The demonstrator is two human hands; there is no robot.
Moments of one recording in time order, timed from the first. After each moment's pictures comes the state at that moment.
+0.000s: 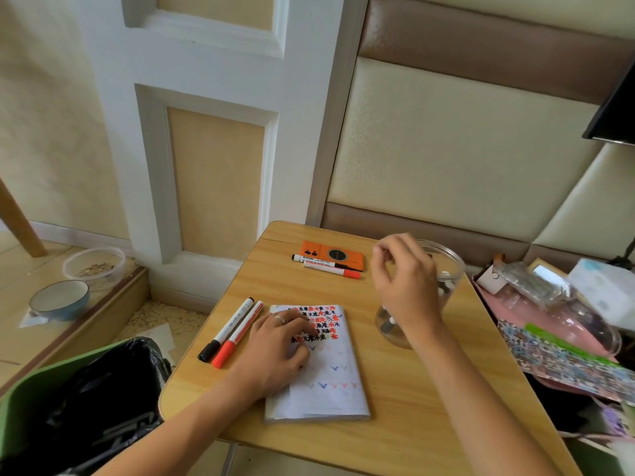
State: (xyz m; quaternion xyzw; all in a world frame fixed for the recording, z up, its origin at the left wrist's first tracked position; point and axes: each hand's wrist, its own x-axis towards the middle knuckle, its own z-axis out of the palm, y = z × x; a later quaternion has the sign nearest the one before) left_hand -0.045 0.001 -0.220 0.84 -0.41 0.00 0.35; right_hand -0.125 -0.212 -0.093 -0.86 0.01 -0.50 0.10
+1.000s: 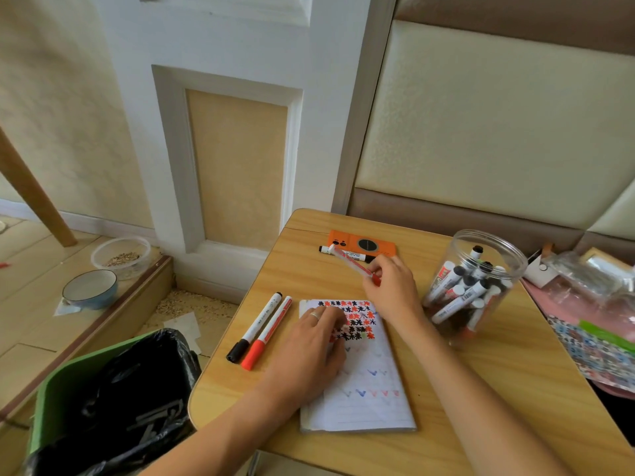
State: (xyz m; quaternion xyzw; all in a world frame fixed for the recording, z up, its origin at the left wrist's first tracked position) left_hand -0.052 -0.001 -0.215 0.82 -0.43 0.06 0.36; right_hand -0.041 -0.214 -0.182 -0.93 0.19 -0.24 0.19
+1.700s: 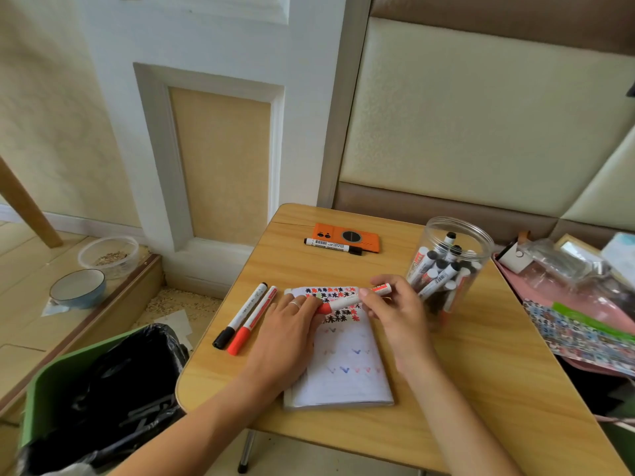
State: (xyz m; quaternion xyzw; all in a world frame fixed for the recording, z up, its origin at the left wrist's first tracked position) left_hand -0.053 -0.003 -0.220 0.83 -0.41 0.17 0.33; right_hand -0.137 -0.177 -0.180 -0.67 0.18 -0.29 0.66
